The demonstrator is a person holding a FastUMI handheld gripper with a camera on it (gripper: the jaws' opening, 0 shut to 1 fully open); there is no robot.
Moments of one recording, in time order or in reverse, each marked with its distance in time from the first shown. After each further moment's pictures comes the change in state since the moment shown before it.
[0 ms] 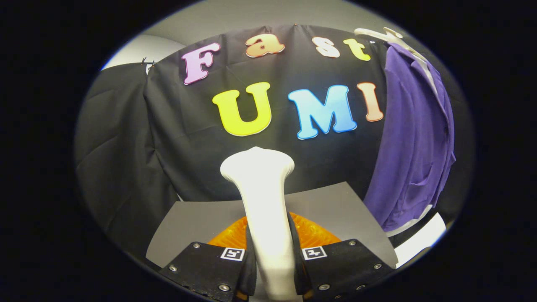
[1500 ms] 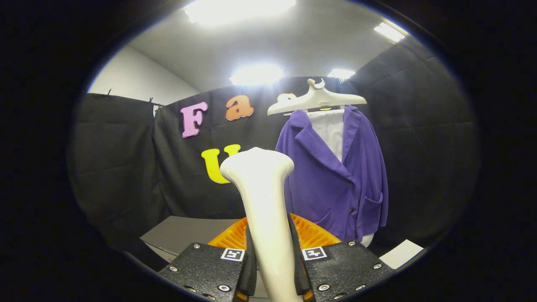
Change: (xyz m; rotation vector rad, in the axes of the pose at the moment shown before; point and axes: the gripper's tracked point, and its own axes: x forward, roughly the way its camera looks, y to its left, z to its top) arm -0.231 -0.229 0.089 -0.020 -0.360 -0.015
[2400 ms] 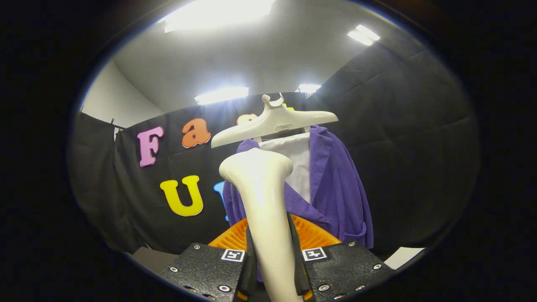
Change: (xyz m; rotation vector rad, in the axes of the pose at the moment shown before) arm 0.120 -0.077 0.062 0.069 -0.126 -0.218
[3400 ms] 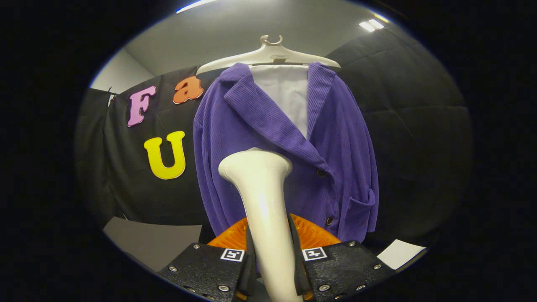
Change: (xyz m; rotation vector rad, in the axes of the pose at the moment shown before) arm 0.037 -0.045 -0.158 -0.078 0.206 -0.038
